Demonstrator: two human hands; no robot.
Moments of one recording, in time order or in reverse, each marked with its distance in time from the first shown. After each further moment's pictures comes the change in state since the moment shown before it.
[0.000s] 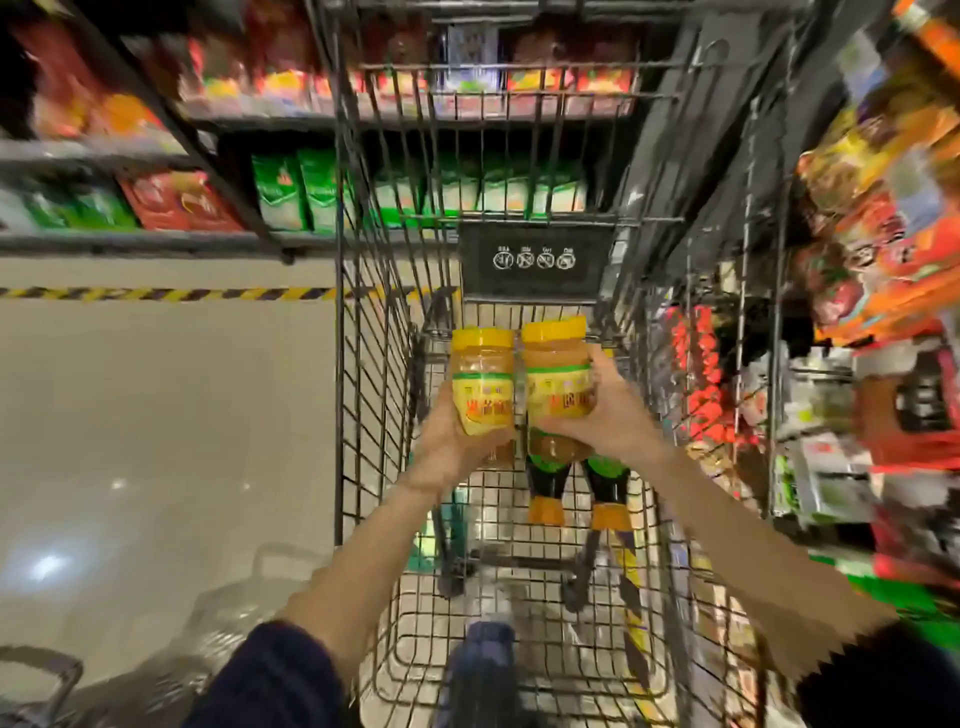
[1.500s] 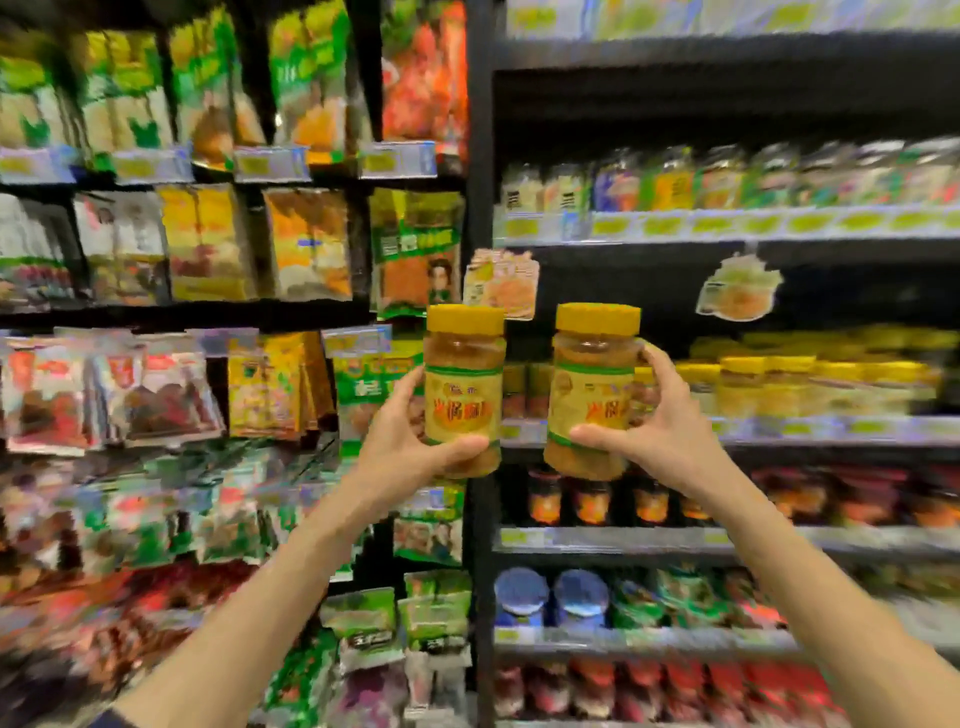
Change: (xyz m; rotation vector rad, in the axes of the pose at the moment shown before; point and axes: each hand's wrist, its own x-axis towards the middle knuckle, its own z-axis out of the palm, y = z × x) left_hand -0.668 0.154 0.111 -0.009 -1.481 1.280; right_hand -0.888 -0.157 -0.003 -0.120 1.843 0.049
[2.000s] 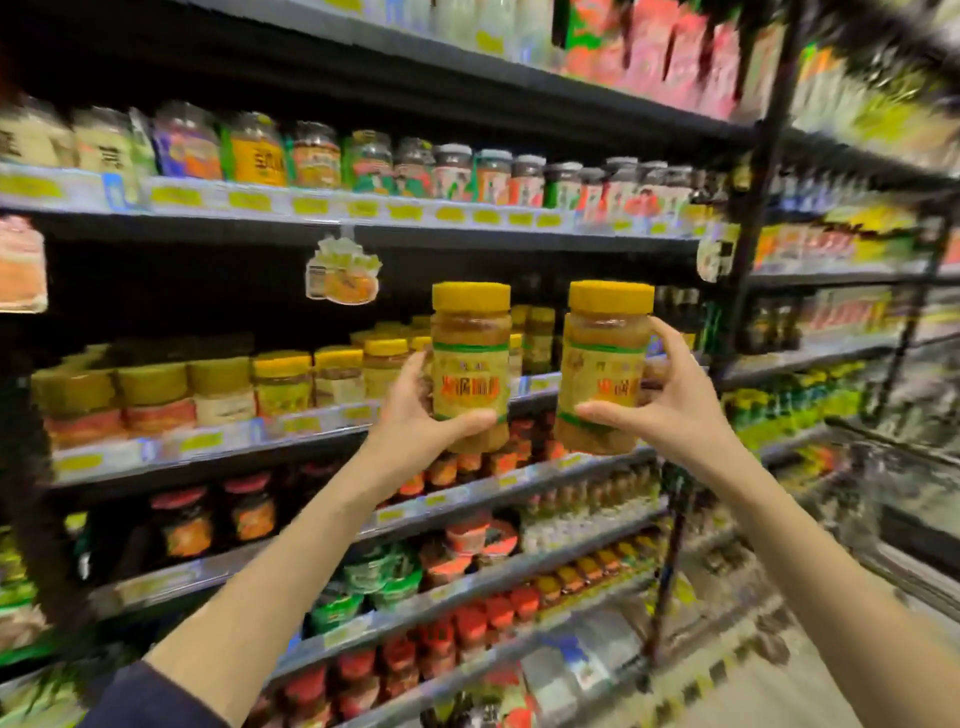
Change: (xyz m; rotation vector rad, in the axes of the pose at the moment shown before) left_hand 0.022 0.069 0.379 -0.209 -0.385 0.162; right_hand -0.117 0.053 -0.343 -0.404 0.386 0.124
